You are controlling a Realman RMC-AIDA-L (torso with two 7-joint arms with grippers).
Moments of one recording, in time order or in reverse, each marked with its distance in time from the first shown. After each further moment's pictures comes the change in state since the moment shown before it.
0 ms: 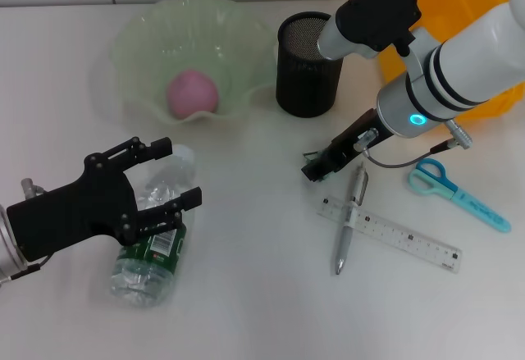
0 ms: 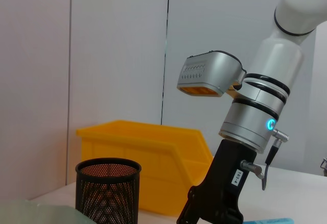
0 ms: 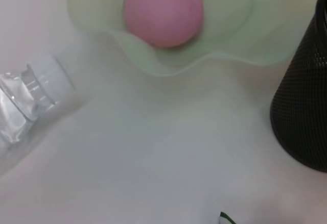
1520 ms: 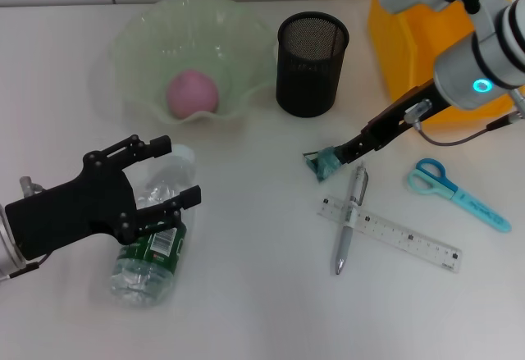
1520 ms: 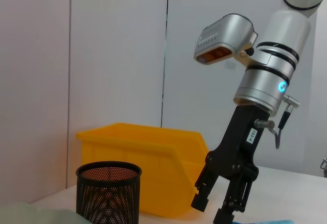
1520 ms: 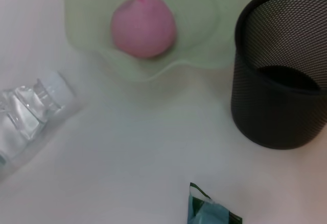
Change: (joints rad) left arm 0.002 0.001 0.000 0.011 -0.001 0.004 -0.005; right arm -0.058 -0.006 0.232 -0.216 -0.069 -0.280 -0.044
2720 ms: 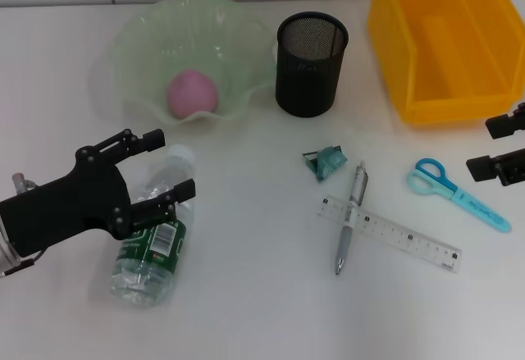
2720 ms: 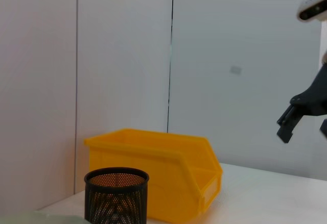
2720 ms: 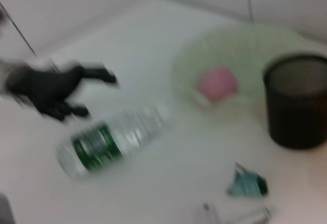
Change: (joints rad) left arm 0.009 0.002 0.000 0.008 -0.024 0.001 0.007; right arm -0.235 -0.011 0.651 -0.423 0.217 -0.648 -0.478
